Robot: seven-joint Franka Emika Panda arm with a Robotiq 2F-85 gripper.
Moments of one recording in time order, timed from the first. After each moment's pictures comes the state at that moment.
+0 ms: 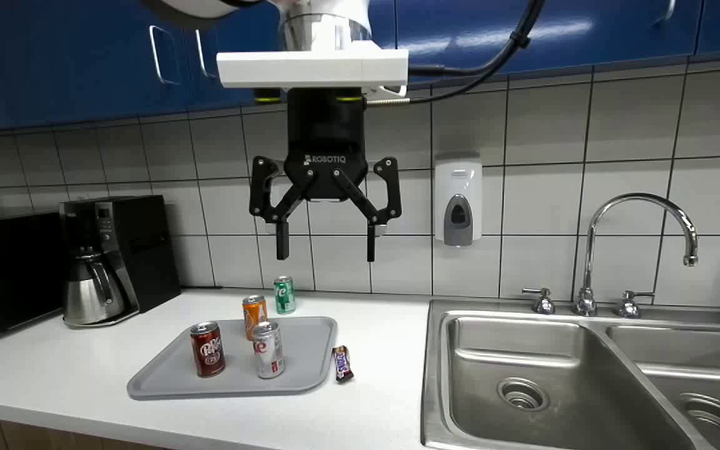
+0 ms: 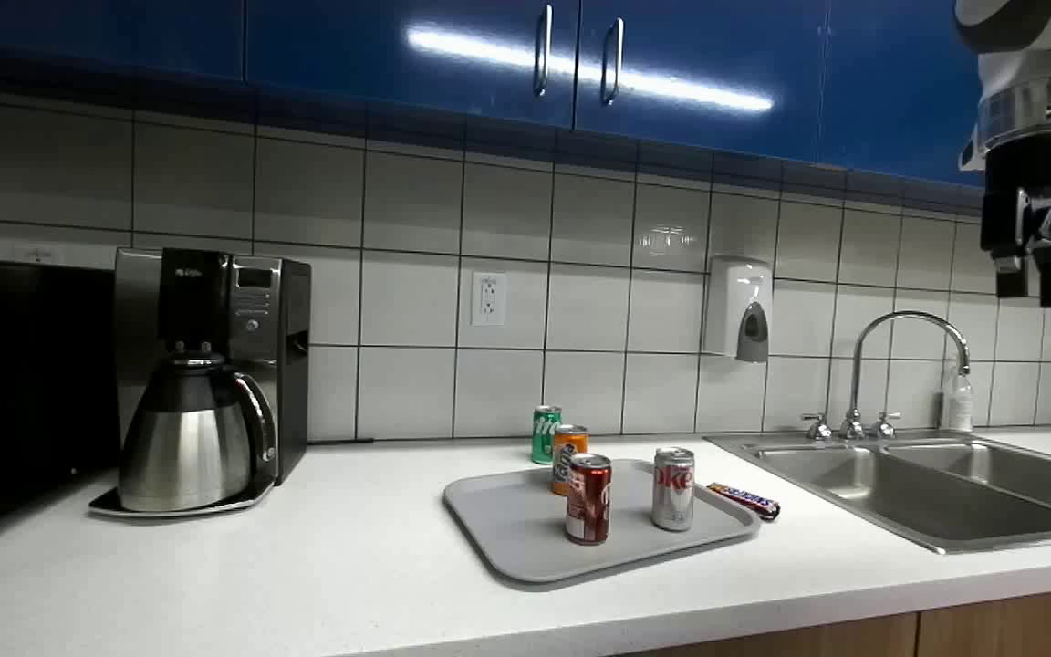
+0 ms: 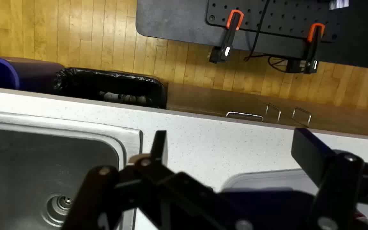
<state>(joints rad) -0.11 -0.69 -0.37 -2.44 -0.24 1.68 -0.55</state>
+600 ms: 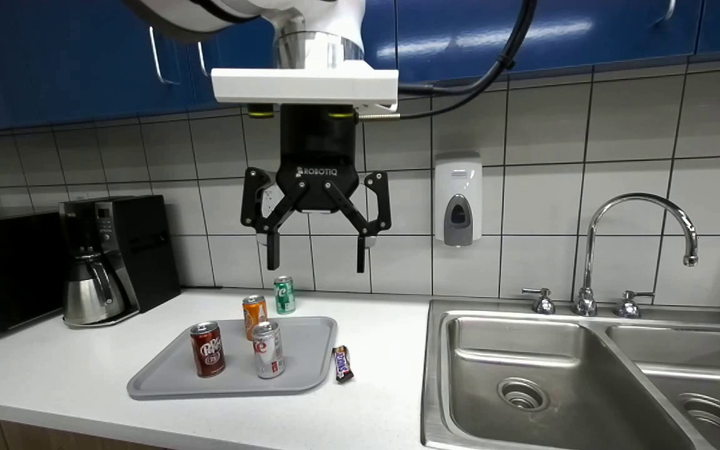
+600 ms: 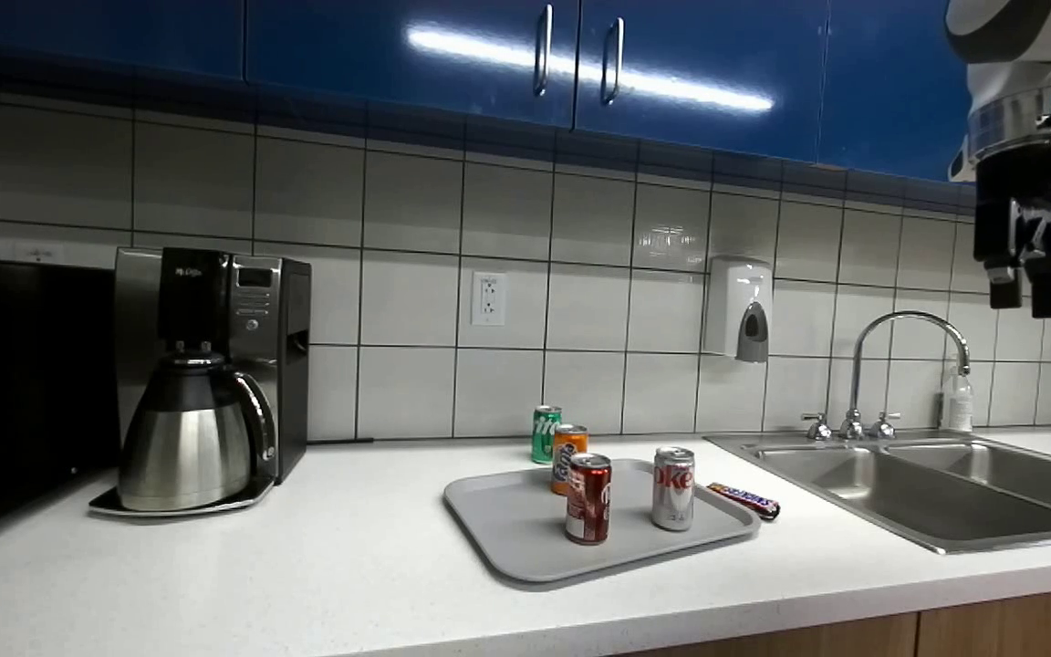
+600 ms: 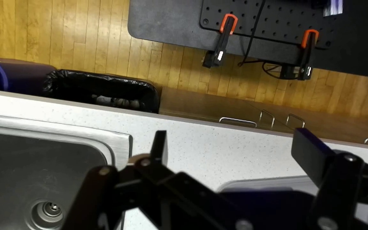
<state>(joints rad) -0.10 -0.69 -0.36 -2.47 -0.24 1.68 -0.55</state>
